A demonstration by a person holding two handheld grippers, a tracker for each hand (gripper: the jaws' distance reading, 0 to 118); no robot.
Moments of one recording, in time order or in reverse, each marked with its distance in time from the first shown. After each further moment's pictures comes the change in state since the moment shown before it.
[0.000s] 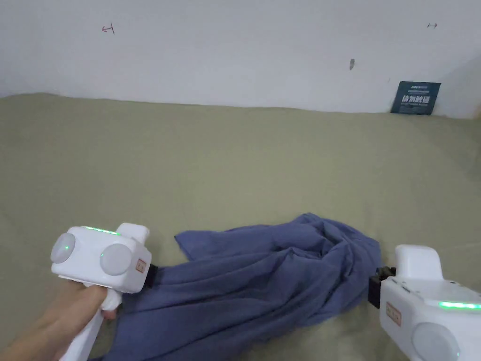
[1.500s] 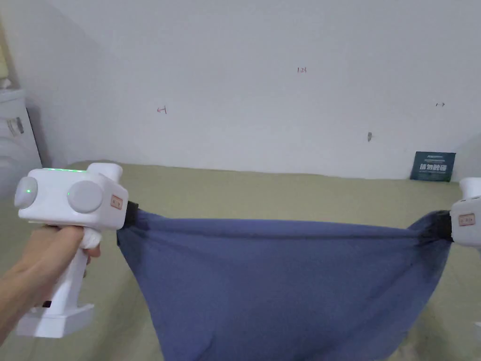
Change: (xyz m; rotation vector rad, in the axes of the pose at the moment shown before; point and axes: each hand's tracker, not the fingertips) left arm -0.090 0.033 0.231 0.406 0.119 0.220; right arm 0.068 0.168 0.067 0.064 0.029 0.001
